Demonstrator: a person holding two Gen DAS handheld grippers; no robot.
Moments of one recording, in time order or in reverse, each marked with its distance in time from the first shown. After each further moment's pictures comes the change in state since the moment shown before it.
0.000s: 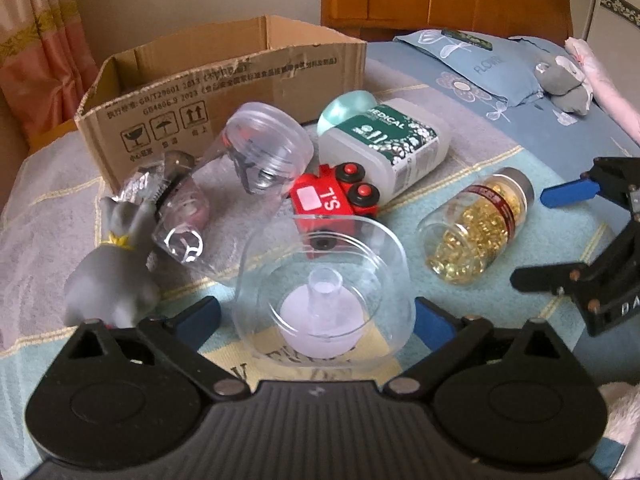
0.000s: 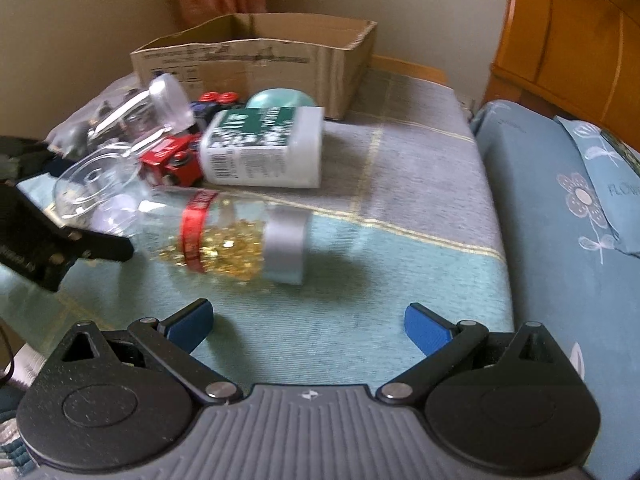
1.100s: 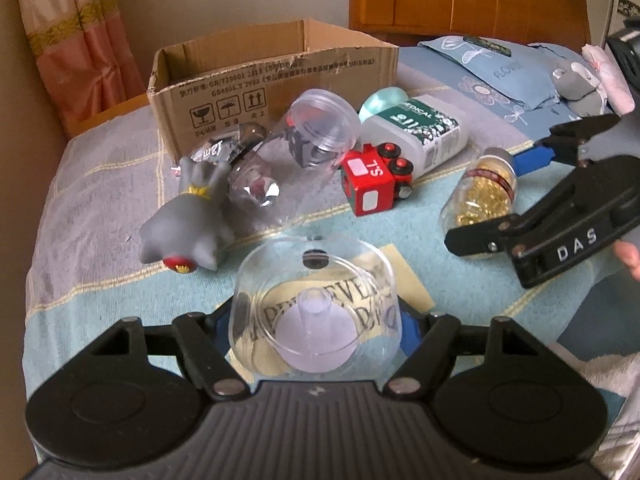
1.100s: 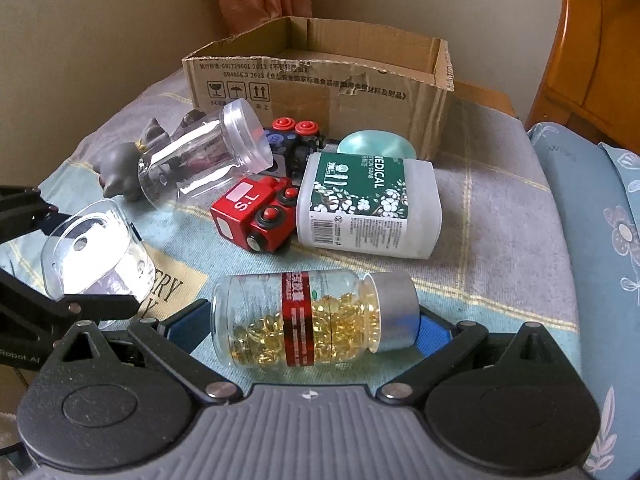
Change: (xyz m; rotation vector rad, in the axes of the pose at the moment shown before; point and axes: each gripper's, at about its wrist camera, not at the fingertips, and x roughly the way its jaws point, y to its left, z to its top) left arm -0.034 0.018 -0.026 -0.043 -0.006 0.069; right arm 0.019 0.052 0.050 -0.032 0.024 0.047
